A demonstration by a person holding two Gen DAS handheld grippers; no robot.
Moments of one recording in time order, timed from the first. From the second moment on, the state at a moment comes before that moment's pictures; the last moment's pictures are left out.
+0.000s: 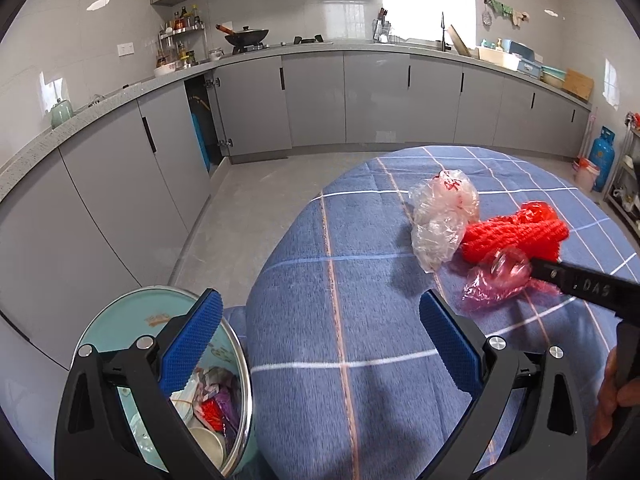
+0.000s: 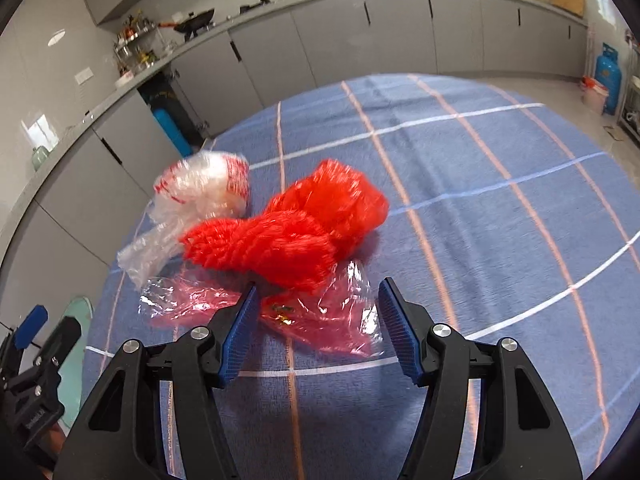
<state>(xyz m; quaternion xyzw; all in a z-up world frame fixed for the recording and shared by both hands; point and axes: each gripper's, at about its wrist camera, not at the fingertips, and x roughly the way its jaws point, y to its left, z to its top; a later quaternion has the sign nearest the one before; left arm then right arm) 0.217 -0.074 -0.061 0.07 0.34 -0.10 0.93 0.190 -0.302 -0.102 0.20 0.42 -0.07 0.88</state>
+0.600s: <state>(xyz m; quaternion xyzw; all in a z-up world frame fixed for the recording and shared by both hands) 0.240 -0.116 -0.059 0.08 0.34 -0.15 0.93 0.133 -0.303 -0.081 0.23 0.40 -0.04 0.89</state>
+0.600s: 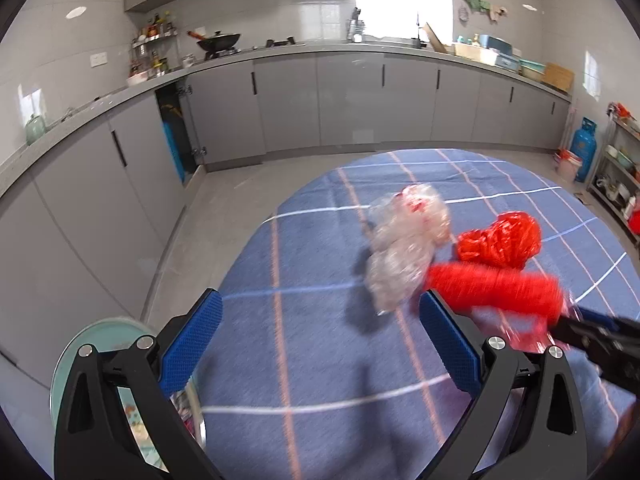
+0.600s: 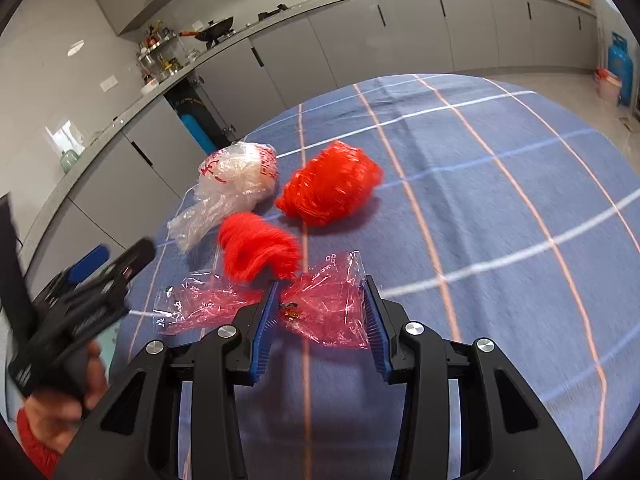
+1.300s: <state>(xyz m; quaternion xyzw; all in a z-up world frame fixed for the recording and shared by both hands) 0.279 -0.150 -0.088 0.03 0.40 -0.22 0.89 0.089 -0.342 -0.078 0.26 0.36 -0.10 0.89</state>
